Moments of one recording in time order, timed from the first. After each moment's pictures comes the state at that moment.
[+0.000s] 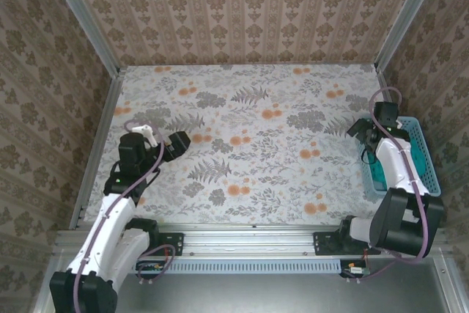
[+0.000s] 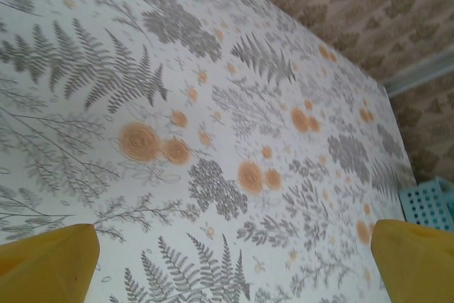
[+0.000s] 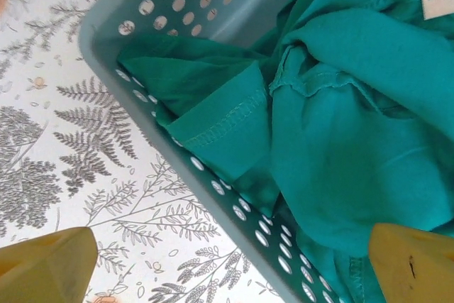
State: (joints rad) left arm -0.19 0.74 0.52 -0.25 0.36 -0.60; right arm -0.31 1.29 0.88 -0.63 0.14 0.53
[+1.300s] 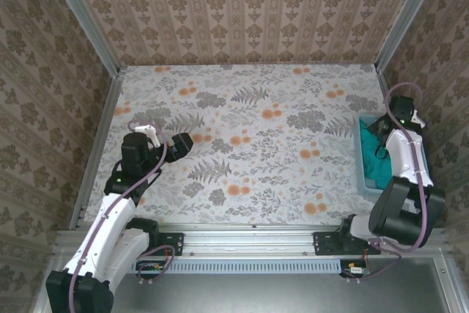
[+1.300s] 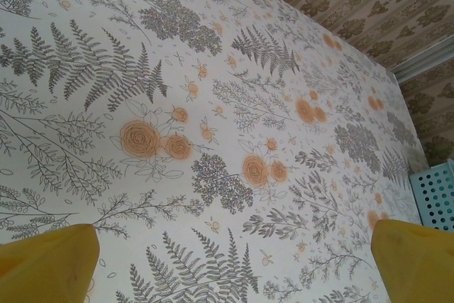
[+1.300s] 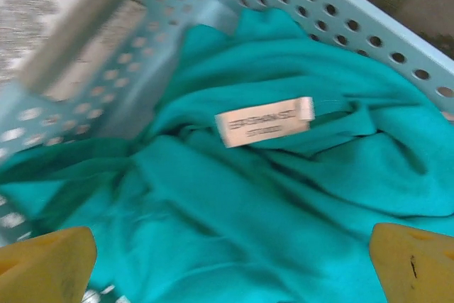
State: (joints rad) left arm -0.23 0.74 0.53 -0.28 0.30 -0.58; right arm -0.43 1.38 0.99 -0.70 0.32 0.57
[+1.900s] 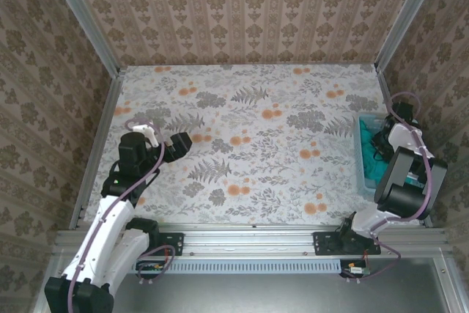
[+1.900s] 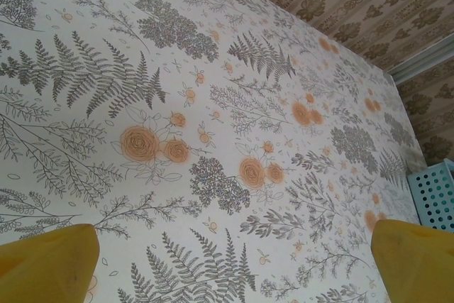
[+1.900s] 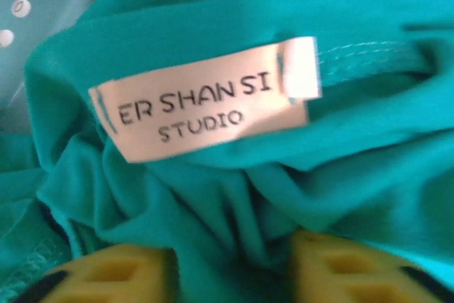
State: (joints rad) left arm -0.23 0.70 0.56 -0.34 0.29 -0.56; right arm -0.50 1.54 0.98 -0.66 0.21 0.61
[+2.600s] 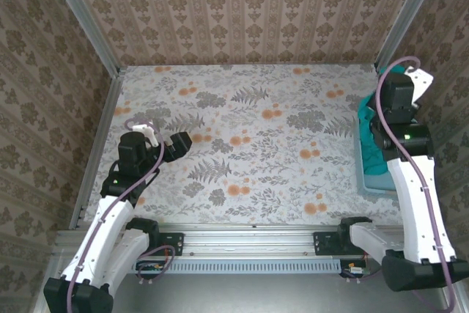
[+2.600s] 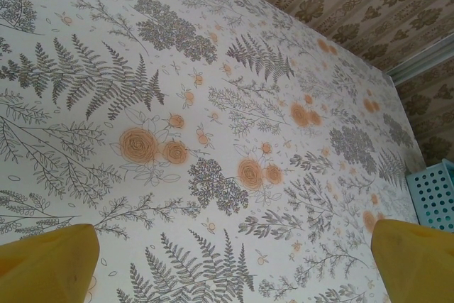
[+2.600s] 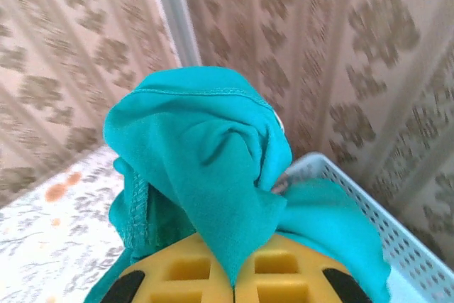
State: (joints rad) left arm -0.24 0.71 0.58 -0.35 0.29 -0.56; right arm 0.06 1.03 1.38 -0.81 0.67 0.42
